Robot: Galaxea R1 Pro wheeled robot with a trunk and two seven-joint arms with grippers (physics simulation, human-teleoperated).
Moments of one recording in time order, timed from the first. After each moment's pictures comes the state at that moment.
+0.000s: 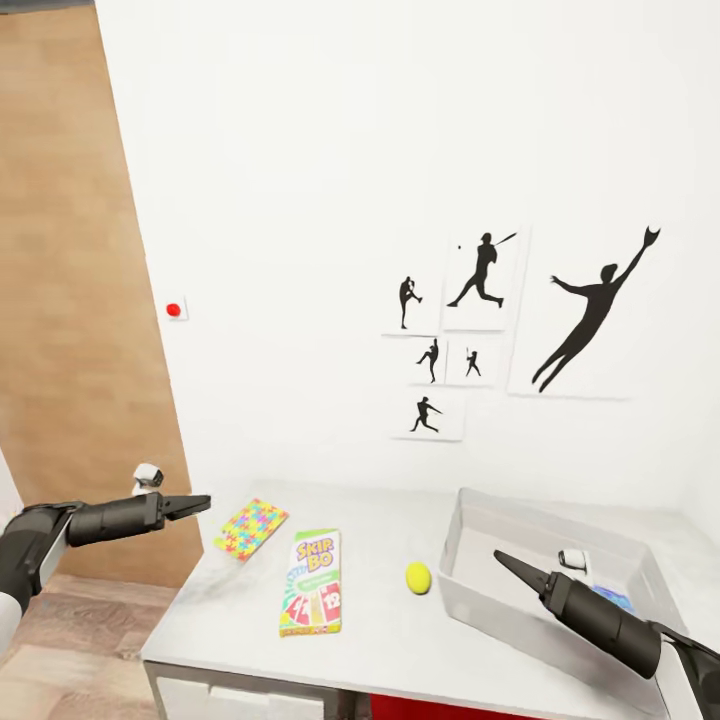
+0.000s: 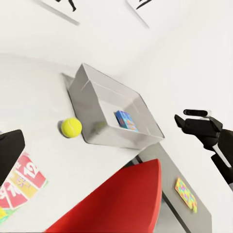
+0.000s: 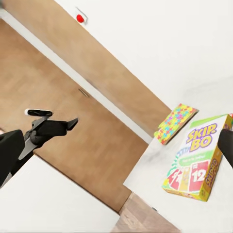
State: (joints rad) left arm -0.75 0.43 0.16 -0.62 0.05 0.70 -1.57; right arm -0.16 -0.13 -0.42 -1.34 -0.39 0.79 1.20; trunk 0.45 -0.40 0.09
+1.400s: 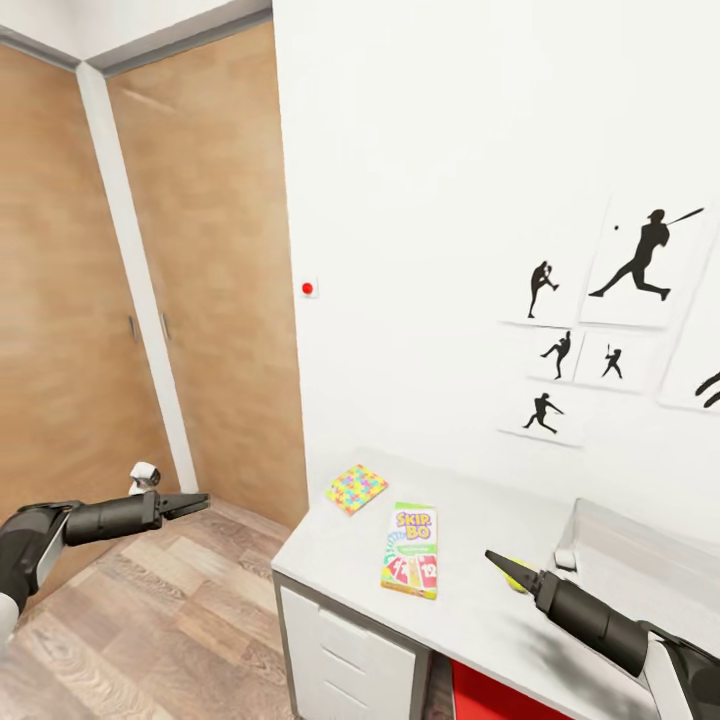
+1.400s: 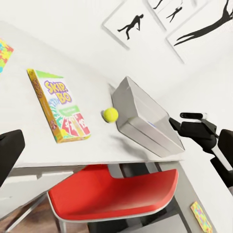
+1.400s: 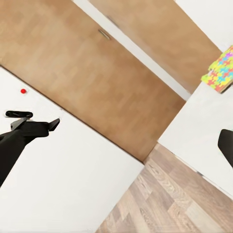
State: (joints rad) left arm -0.75 0.44 0.17 -0.62 0.05 0.71 -1.57; right arm -0.16 -0.11 -0.42 -1.34 -0.38 0.79 1.11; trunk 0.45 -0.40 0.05
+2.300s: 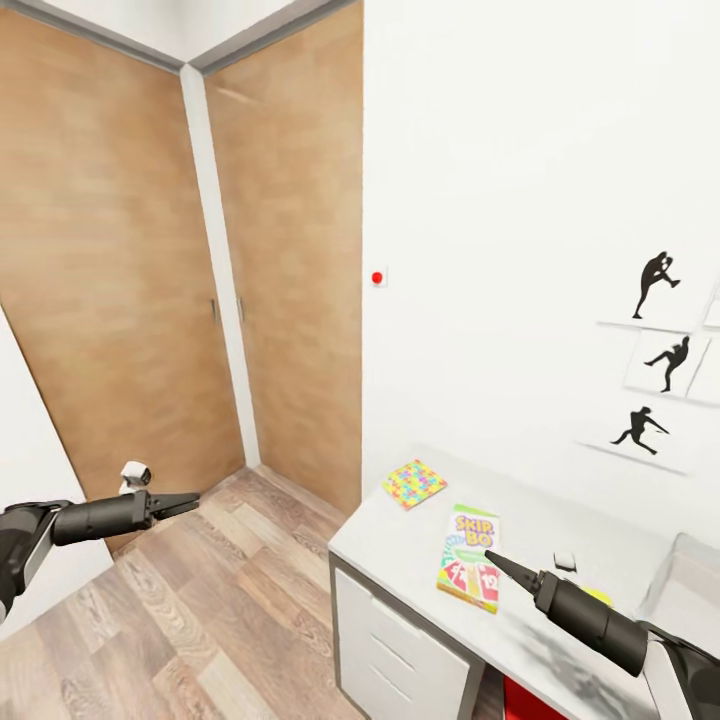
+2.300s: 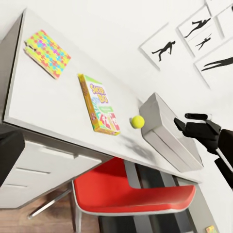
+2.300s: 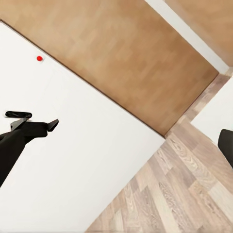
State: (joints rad) left arm -0.75 0.47 0.17 -0.62 0.04 0.73 -1.57; right arm -0.16 -0.11 -0.41 -1.34 -0.38 0.79 1.11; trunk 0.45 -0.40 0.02
